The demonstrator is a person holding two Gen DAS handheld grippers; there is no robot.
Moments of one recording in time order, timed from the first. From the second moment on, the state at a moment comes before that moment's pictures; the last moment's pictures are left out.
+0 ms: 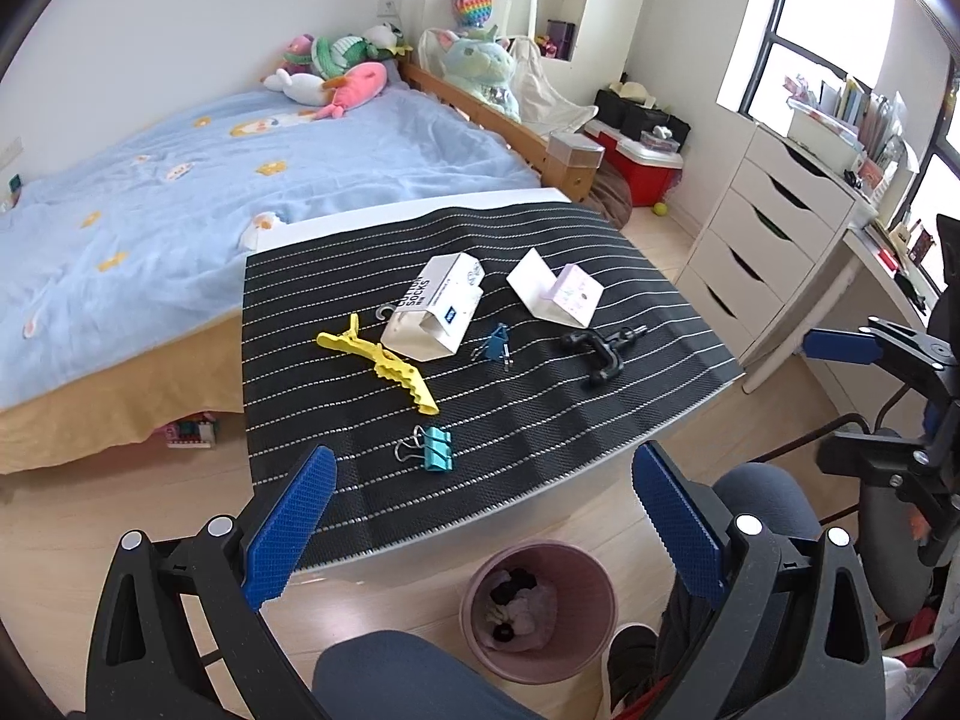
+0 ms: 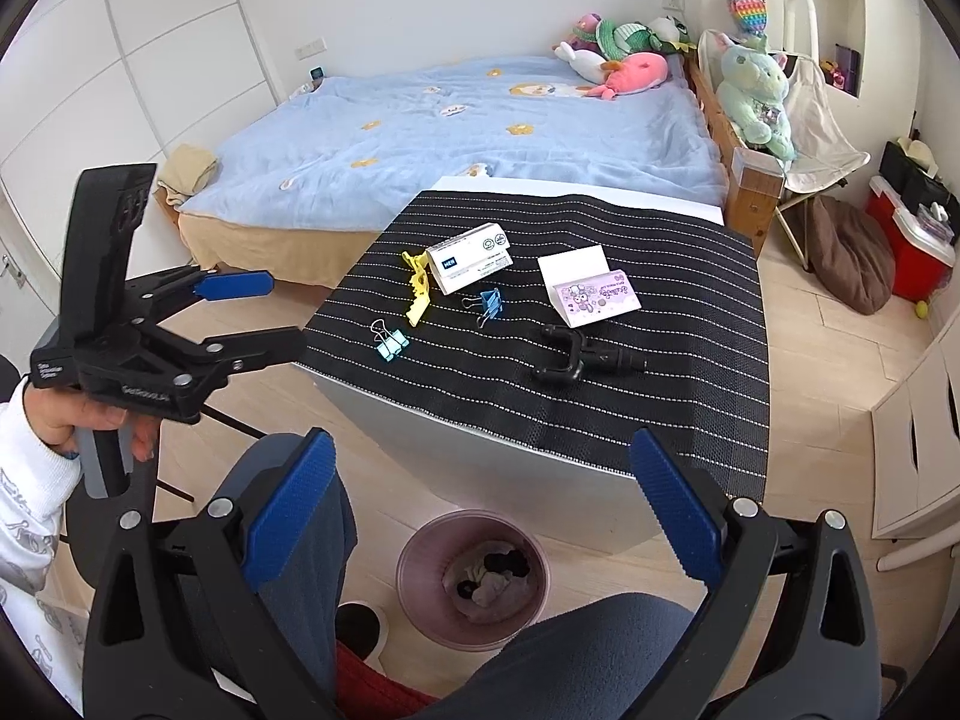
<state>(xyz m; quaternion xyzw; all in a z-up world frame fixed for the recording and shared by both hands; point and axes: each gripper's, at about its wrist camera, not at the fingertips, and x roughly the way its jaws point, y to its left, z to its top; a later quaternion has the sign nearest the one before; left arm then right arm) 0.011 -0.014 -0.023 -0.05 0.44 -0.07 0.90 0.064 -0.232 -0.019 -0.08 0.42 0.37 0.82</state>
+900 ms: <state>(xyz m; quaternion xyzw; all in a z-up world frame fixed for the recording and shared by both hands) 0.067 0.005 -0.096 -0.07 0.52 -0.06 0.85 0.076 -0.240 -0.036 -0.07 0.44 0.36 0.82</state>
